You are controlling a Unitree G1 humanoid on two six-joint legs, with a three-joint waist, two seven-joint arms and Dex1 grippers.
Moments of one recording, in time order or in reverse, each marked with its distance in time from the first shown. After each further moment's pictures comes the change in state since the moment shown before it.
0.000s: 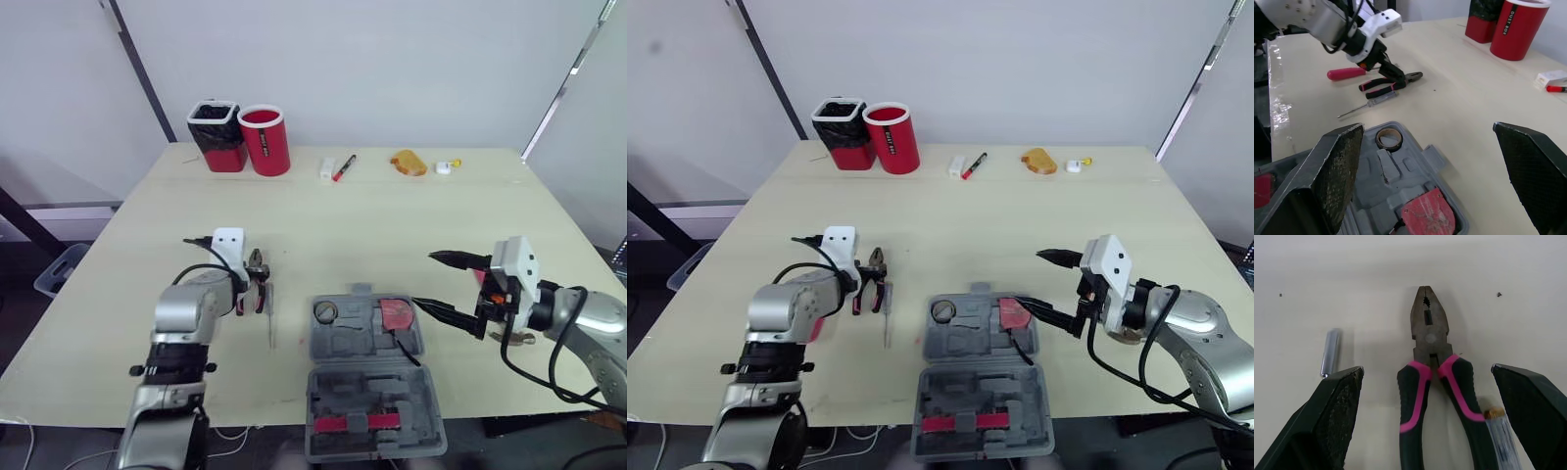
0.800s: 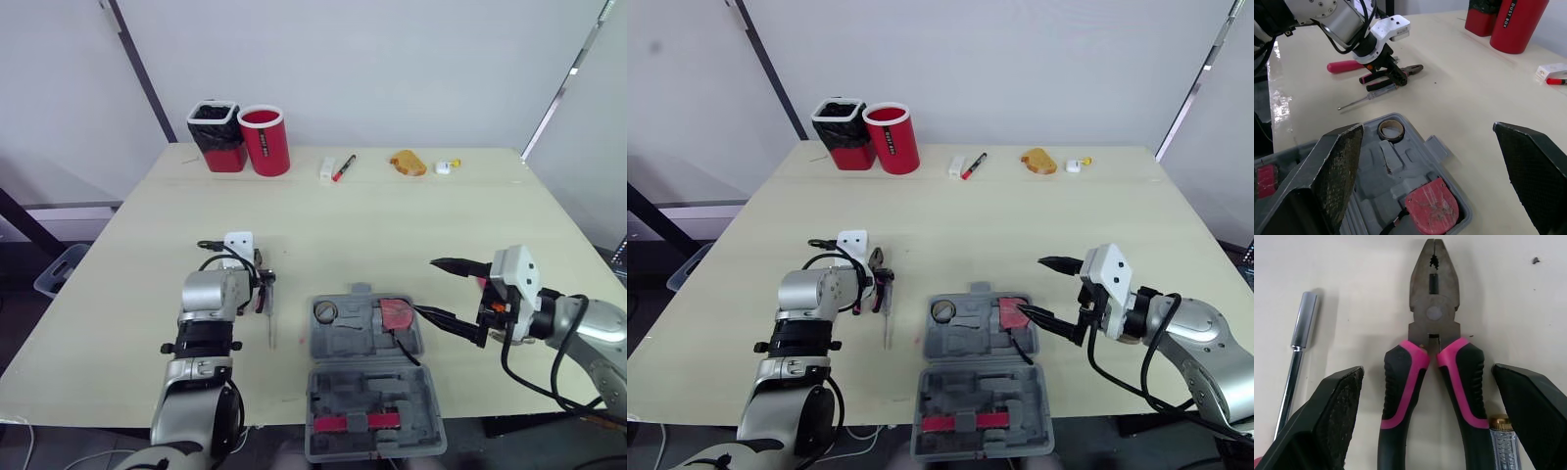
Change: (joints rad) left arm -0.092 -0.091 0.089 0.126 0.105 0.091 0.073; right arm 0.072 -0.004 -0.002 -0.015 -0.022 -0.046 0.006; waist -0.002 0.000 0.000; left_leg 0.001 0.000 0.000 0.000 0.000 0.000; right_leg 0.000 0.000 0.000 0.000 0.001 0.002
